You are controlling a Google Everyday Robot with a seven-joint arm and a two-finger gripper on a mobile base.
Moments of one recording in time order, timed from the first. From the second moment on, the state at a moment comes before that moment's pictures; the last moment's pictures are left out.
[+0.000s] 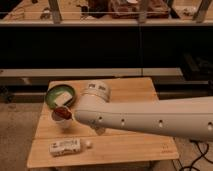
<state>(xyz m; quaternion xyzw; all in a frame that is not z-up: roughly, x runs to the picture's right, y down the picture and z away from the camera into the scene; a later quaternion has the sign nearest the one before) -0.041 0.137 0.634 -0.19 -0.06 -0.19 0.96</state>
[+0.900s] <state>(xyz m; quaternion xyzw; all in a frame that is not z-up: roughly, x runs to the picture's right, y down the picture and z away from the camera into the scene) -0.041 0.137 0.634 -0.19 -0.06 -0.19 0.96</state>
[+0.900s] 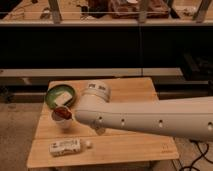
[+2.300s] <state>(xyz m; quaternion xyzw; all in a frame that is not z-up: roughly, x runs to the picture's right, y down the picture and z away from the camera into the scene) -0.055 0.051 0.720 -0.20 -0.07 -0.21 0.96</state>
